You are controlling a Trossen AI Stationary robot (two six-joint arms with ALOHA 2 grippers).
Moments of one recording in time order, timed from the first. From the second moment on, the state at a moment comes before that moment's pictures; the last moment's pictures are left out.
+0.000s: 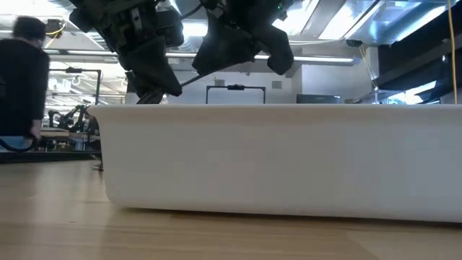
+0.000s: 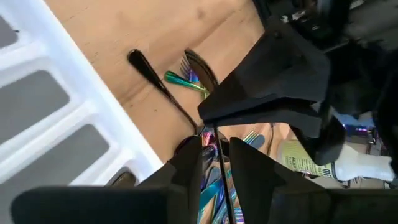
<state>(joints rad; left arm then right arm) -0.02 1.28 0.73 -0.17 0.08 -0.34 0.17 1.90 1.46 -0.33 0.25 -0.90</state>
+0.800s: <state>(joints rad) -0.02 1.28 0.73 -0.17 0.10 -0.34 0.17 1.95 1.46 -0.27 0.35 -0.95</state>
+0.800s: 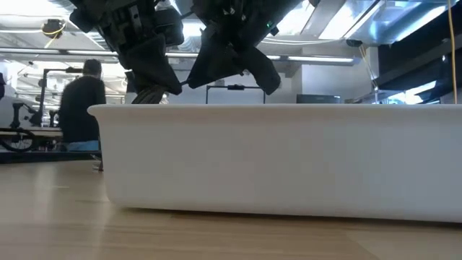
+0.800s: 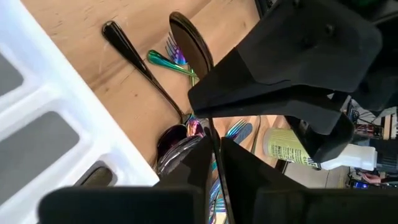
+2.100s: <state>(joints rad) 0.01 1.28 0.73 -0.15 0.06 -0.27 0.17 1.95 1.46 -0.34 0.40 -0.85</state>
